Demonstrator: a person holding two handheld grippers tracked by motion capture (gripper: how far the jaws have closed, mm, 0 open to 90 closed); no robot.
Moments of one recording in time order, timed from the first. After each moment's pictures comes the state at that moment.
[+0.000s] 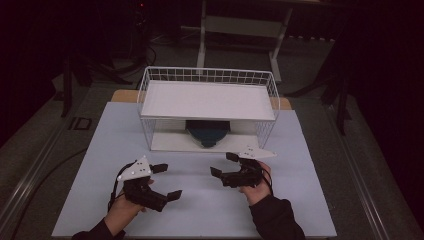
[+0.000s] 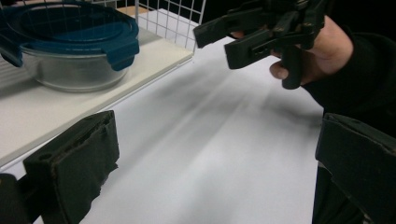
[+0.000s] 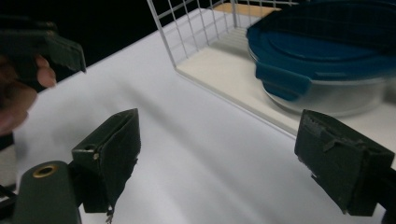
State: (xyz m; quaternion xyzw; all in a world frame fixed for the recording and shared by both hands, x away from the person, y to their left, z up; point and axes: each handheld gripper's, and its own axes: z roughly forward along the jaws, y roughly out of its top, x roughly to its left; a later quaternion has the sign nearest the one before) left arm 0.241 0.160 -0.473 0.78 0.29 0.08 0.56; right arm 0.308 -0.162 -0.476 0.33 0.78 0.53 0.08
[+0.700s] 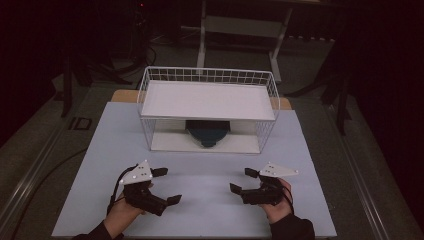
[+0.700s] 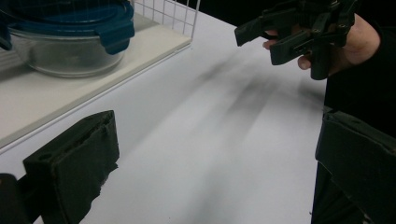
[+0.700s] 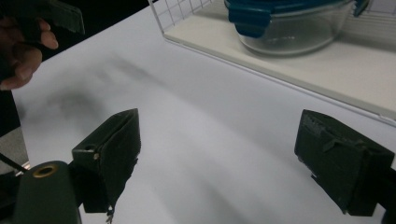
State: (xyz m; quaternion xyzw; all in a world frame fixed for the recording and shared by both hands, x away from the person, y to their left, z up) left arm 0.237 0.160 -0.482 0.79 0.28 0.07 0.54; right arm 0.272 -0.218 -0.493 0.35 0.78 0.51 0.08
